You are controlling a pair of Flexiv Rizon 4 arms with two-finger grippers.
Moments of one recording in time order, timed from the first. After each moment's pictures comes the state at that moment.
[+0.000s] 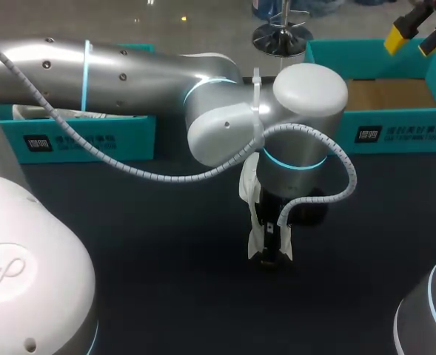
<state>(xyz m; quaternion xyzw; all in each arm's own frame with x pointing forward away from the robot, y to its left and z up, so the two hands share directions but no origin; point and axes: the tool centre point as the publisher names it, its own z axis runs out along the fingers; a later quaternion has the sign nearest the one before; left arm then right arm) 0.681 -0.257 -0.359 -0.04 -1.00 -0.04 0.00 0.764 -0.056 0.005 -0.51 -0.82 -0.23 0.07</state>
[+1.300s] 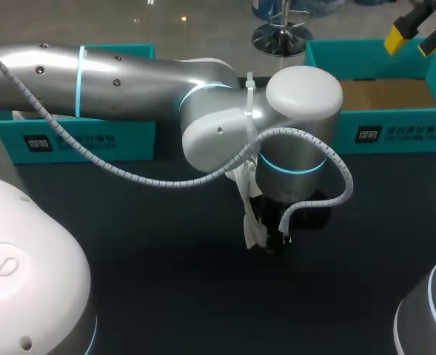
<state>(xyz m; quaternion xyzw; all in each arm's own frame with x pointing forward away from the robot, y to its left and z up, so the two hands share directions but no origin) 0.664 -0.263 -0.347 -0.04 -1.00 -0.01 0.00 0.764 -0.056 0.004 -0.51 -0.82 -0.23 0.07</state>
